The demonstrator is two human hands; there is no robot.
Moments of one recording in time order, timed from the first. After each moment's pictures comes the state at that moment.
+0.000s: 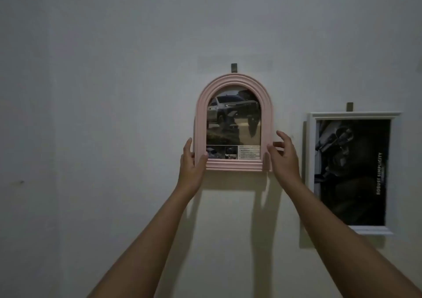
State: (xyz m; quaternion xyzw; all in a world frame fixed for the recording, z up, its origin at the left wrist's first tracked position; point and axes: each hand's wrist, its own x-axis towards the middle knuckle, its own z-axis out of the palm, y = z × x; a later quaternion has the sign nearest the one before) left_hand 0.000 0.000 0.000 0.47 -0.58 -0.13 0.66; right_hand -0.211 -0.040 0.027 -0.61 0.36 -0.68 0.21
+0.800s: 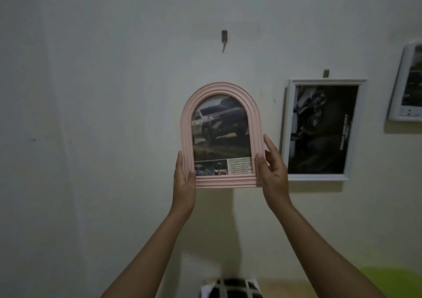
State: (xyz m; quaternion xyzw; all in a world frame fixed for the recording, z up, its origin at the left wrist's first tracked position) left_hand -0.037 0.102 -0.114 0.47 -0.53 -0.18 0.68; right_hand -0.227 0.086 -0.077 -0.62 0.24 -0.69 0.30
